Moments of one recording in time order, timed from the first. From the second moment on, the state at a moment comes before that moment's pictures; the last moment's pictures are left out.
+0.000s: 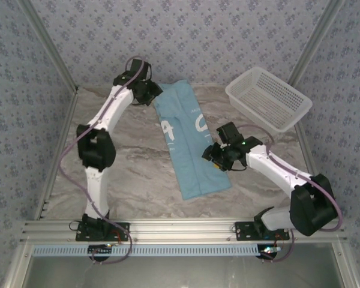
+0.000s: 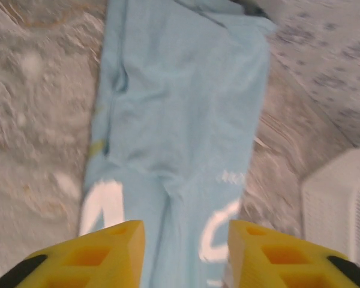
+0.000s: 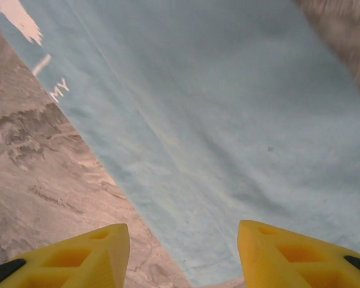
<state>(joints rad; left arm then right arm) -0.35 2.10 2.05 -0.83 0.16 -0.98 0.49 1.35 0.92 -0.66 -0.25 0.97</state>
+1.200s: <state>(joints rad) -0.49 1.84 1.25 -0.65 0.11 -1.05 0.57 1.62 0.90 -0.49 -0.37 0.98</state>
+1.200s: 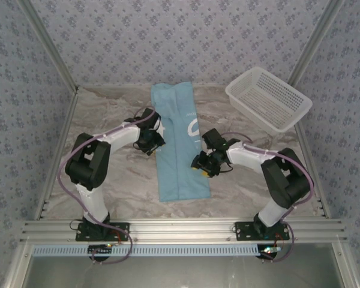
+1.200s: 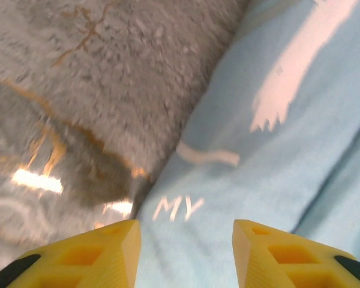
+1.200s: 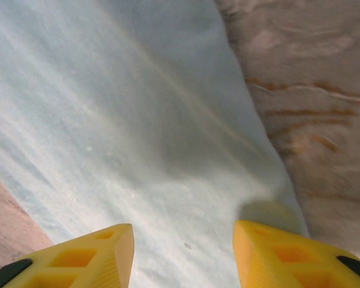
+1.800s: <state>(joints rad) -0.83 1.36 0.67 -0.74 0.29 -1.26 0.51 1.27 0.65 -0.63 -0.41 0.89</state>
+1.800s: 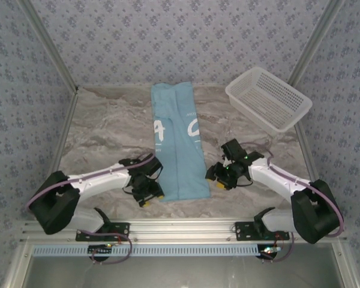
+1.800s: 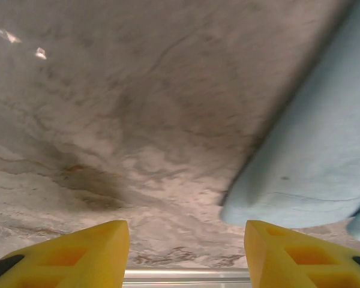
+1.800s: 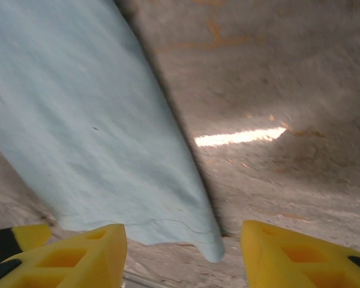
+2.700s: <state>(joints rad) -0.82 1.38 0.63 -0.65 0.33 -1.44 0.66 1.35 0.61 -0.62 -0.30 1.05</state>
